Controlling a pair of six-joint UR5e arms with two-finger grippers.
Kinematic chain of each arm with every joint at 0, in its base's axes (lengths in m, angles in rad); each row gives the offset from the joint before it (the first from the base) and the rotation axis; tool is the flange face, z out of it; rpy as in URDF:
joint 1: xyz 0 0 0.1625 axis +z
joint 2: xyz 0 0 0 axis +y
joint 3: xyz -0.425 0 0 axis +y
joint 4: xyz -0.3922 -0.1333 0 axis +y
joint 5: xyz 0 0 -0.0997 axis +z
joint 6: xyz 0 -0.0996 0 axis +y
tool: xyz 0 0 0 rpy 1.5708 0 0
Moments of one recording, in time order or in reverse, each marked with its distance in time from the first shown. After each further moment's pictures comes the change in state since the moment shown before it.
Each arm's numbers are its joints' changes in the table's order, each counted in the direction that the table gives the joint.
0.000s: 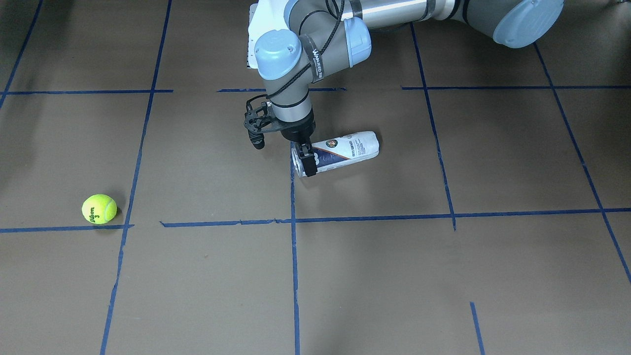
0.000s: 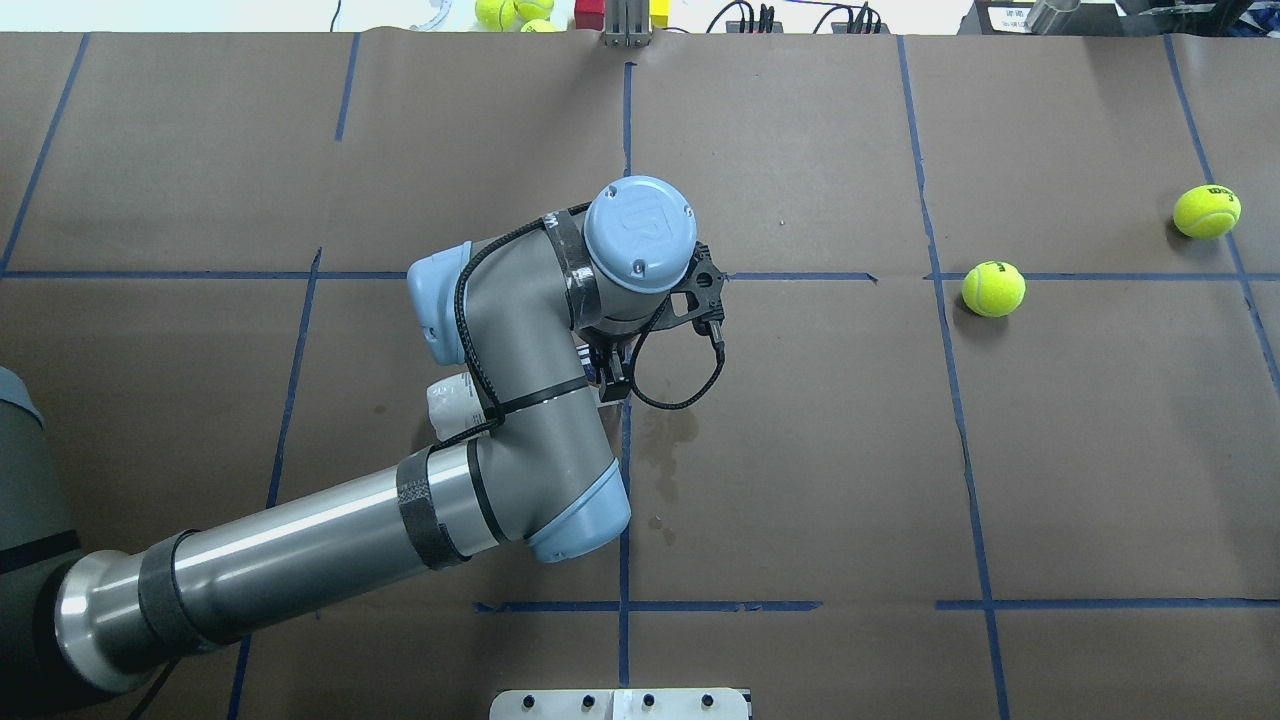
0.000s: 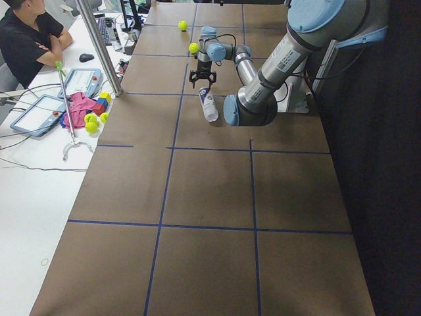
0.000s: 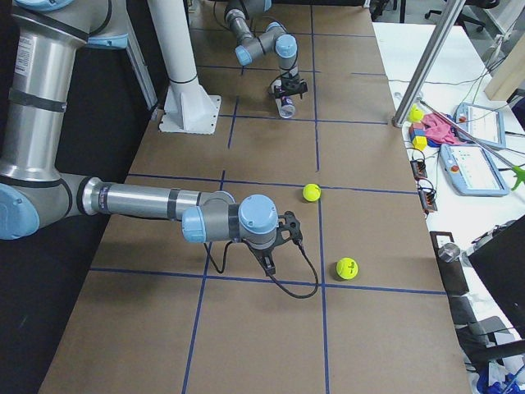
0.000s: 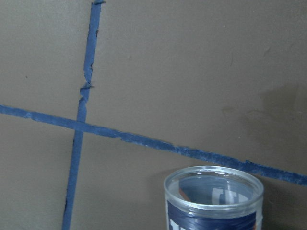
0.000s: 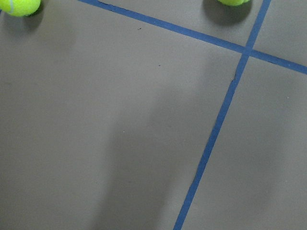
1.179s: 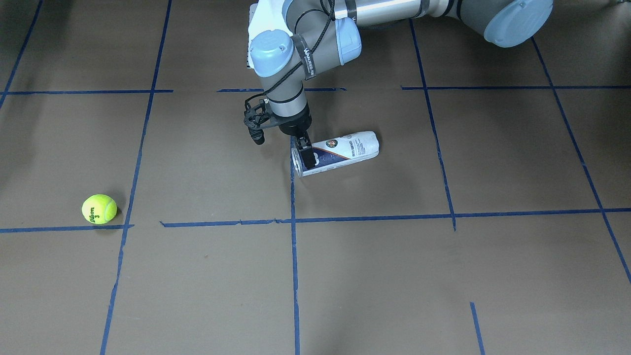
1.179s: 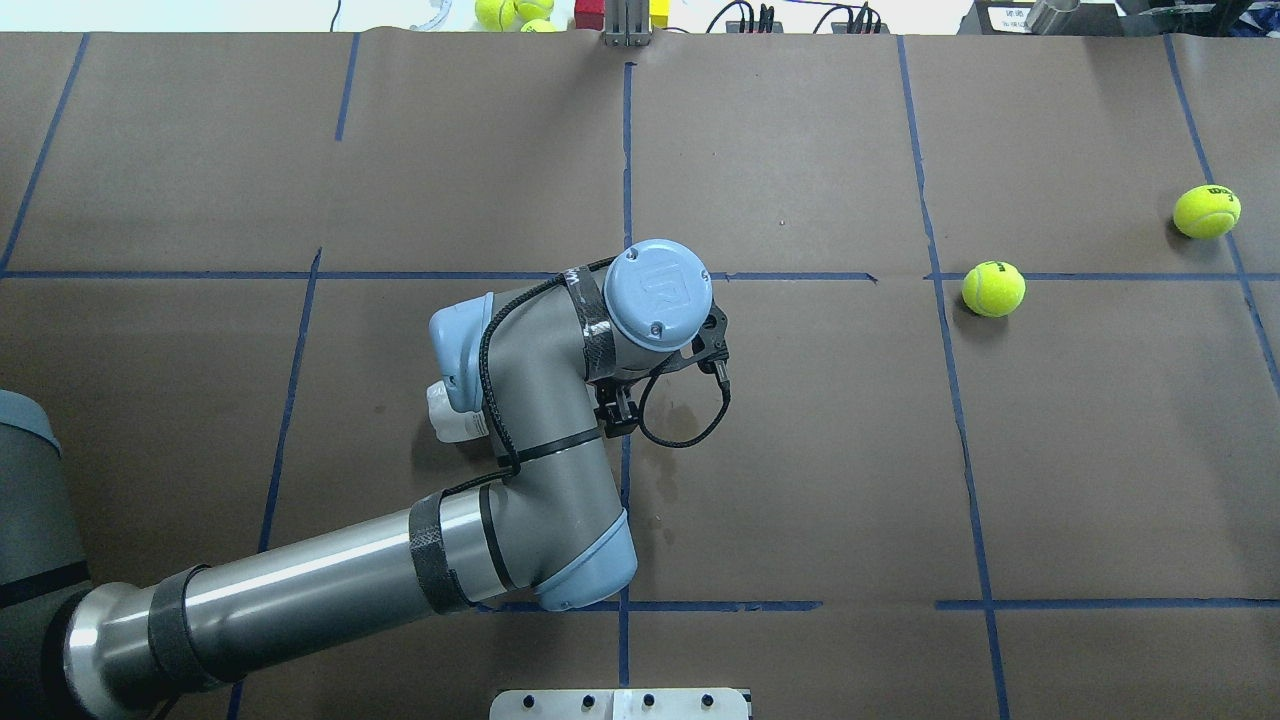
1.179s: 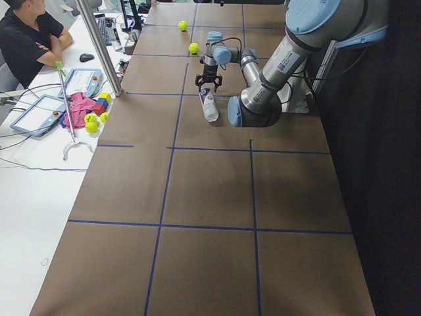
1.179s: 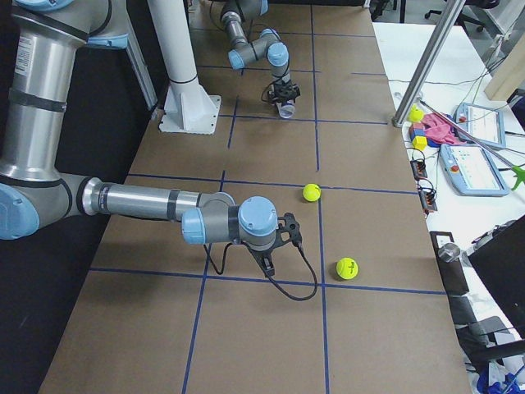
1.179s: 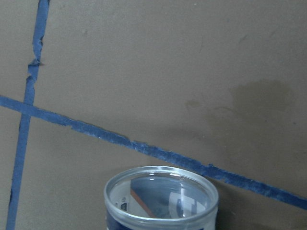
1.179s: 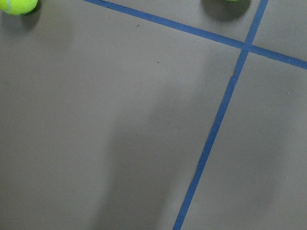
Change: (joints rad) left arm 0.046 -0.006 -0.009 -0.010 -0.056 0.051; right arm 0.000 0.005 0.007 -0.002 -0.004 -0.003
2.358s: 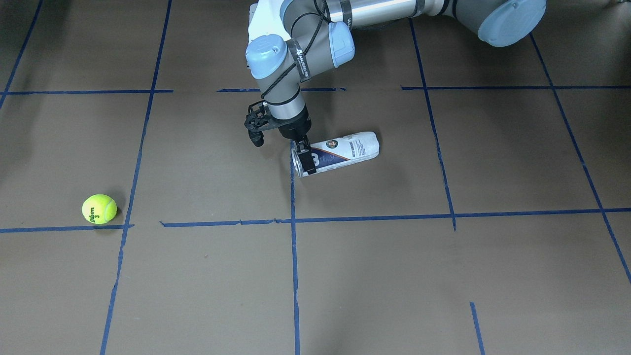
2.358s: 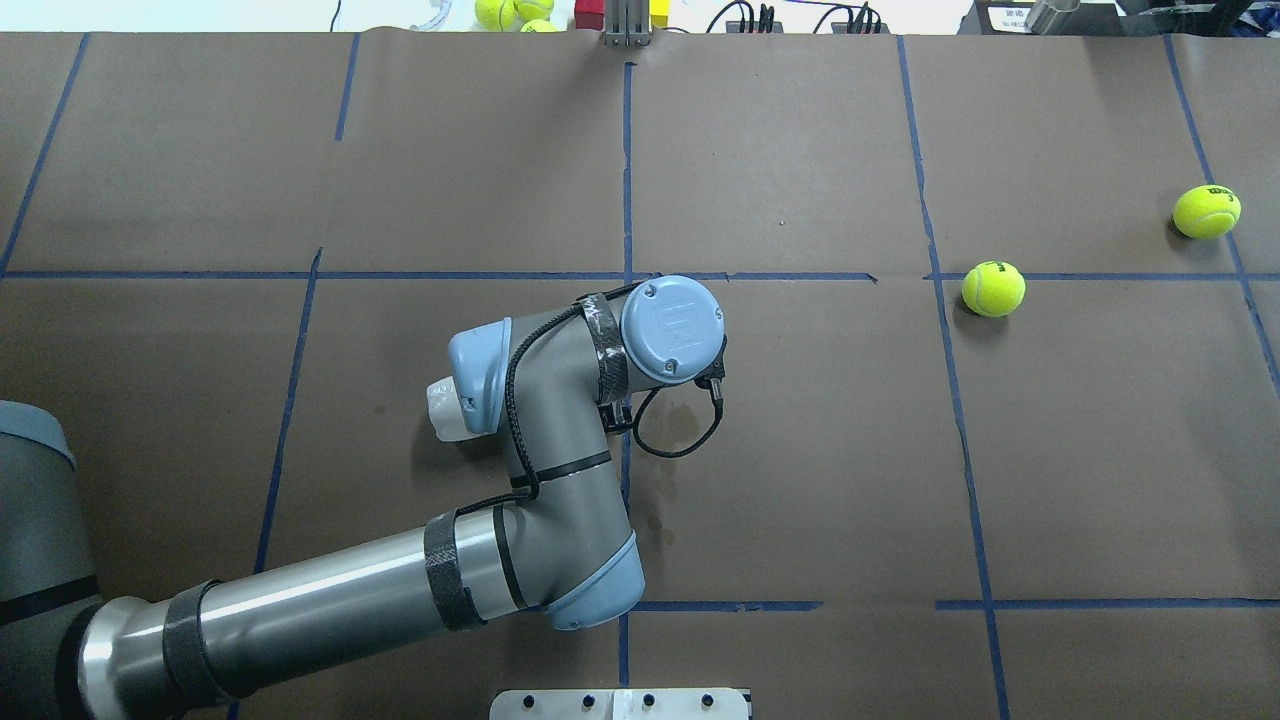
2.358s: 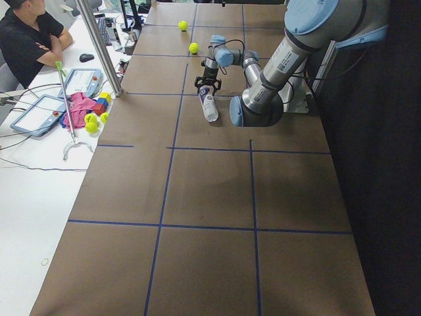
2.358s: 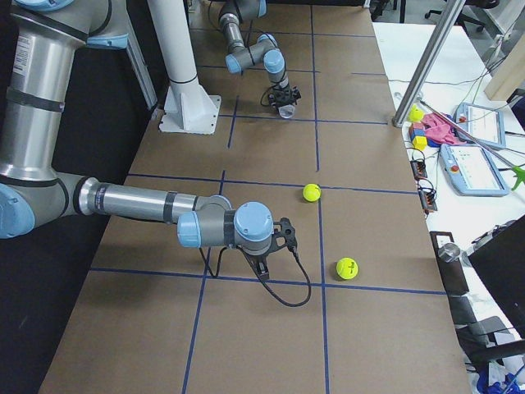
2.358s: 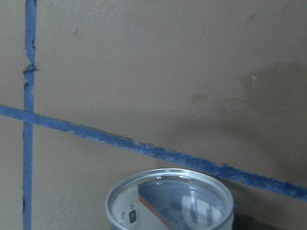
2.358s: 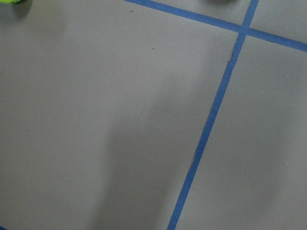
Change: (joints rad) left arm 0.028 0.006 -0.044 0.000 -0.115 -0.034; right arm 0.000 0.016 0.010 -0.001 0.000 0.001
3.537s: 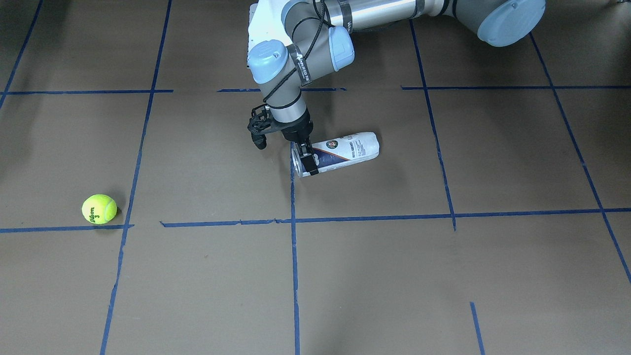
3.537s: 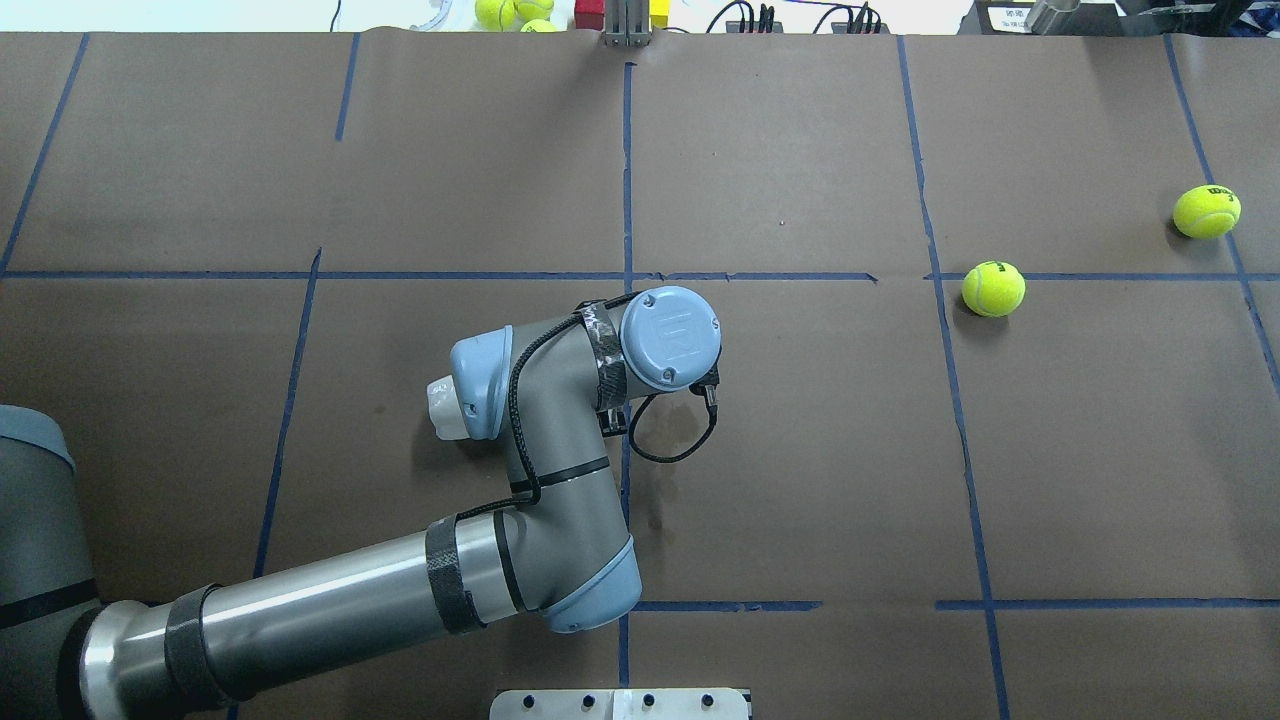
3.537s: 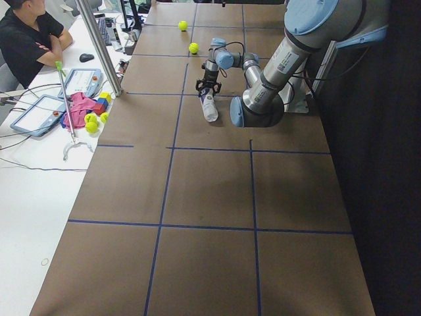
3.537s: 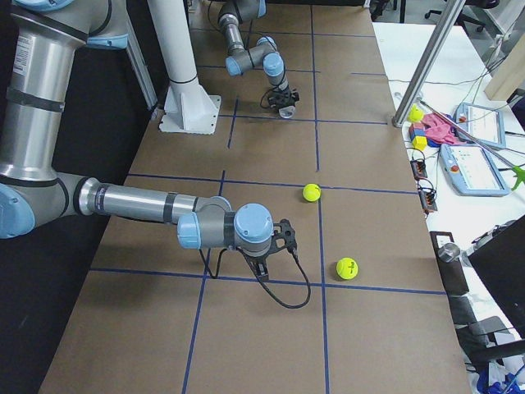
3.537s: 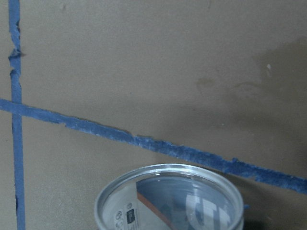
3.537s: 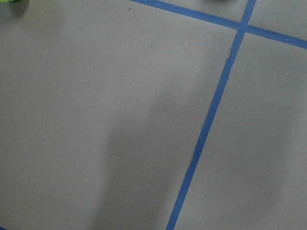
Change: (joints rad) left arm 0.006 -0.005 -0.011 0.009 -0.004 -0.001; right arm 0.000 0.000 0.006 0.000 0.000 -0.001
